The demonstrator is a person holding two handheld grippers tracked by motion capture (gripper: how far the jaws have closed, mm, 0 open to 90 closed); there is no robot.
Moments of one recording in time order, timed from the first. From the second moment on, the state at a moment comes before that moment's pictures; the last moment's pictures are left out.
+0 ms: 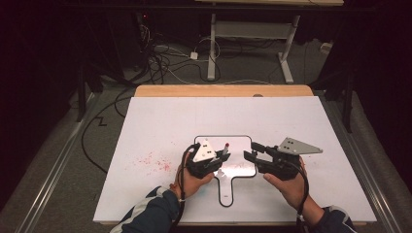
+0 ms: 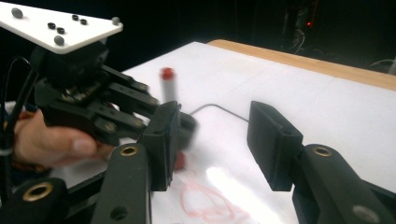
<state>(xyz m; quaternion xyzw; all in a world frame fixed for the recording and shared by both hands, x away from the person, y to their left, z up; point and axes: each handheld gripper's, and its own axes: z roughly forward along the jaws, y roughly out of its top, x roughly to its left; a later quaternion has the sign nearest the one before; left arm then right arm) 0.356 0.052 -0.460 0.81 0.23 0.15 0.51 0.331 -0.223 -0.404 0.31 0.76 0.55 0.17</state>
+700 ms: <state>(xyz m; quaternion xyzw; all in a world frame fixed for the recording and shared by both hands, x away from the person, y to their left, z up) 0.340 0.107 -0.473 0.82 0.24 0.17 0.49 0.309 -0.270 -0.423 0.30 0.79 0.49 0.22</state>
